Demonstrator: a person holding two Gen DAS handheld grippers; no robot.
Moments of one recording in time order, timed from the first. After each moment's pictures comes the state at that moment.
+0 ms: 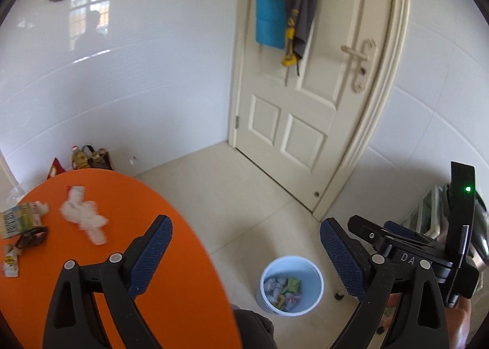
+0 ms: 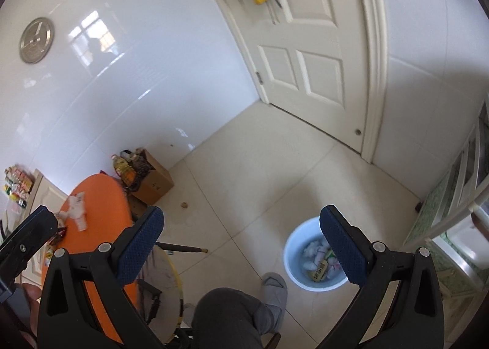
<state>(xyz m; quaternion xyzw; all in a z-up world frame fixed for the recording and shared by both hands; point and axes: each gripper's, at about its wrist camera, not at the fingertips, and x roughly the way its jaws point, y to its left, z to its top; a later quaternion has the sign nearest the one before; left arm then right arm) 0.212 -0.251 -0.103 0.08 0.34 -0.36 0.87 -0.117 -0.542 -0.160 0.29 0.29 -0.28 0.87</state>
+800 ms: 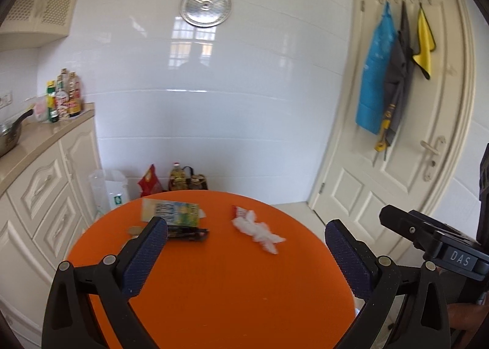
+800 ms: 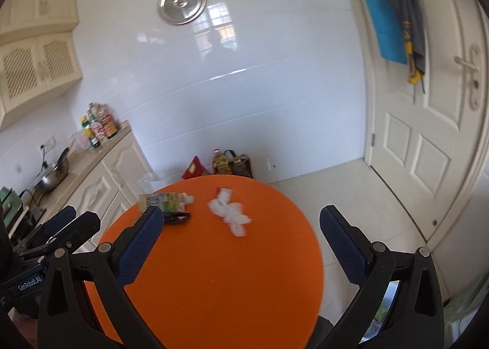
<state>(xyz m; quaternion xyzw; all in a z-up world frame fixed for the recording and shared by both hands) 0.069 0.023 -0.051 -0.04 0.24 -0.18 0.95 -0.001 -0.318 -0.046 0.13 0.24 -0.08 0.96</state>
